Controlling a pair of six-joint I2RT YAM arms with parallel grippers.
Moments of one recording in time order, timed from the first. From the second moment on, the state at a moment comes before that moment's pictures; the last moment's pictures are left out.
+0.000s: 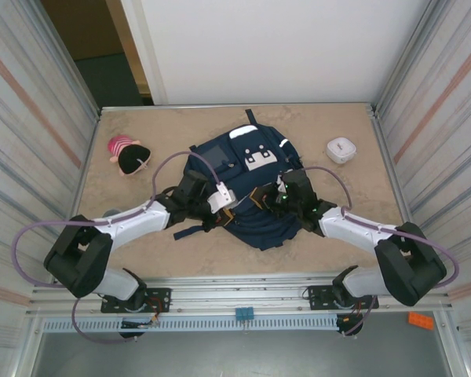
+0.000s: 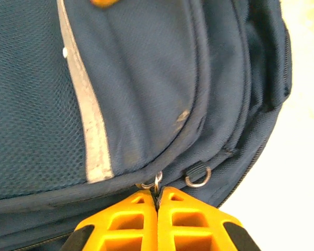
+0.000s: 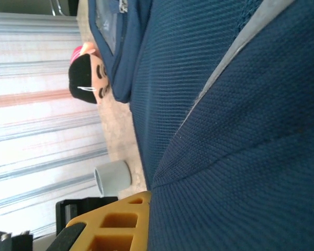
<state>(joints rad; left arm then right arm) -0.66 1.43 0.74 -0.17 0.50 0.34 0.62 1.34 0.60 0.21 -0.32 1.34</state>
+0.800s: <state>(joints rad) -0.82 1.26 0.68 -0.07 0.42 0.27 0.58 1.37 0.65 0.13 -0.39 1.23</state>
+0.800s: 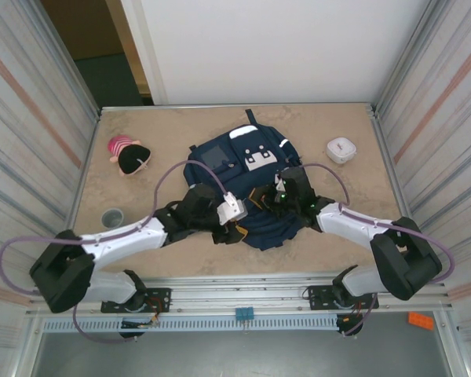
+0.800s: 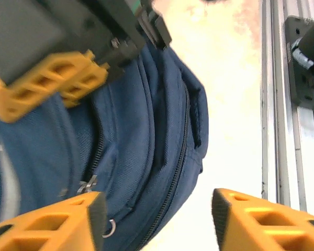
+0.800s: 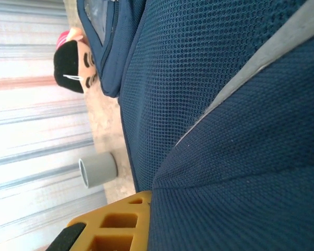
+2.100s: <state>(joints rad) -0.76 1.44 0.81 -0.04 0.37 0.68 0.38 1.39 0.84 -0.24 -0.72 0.85</state>
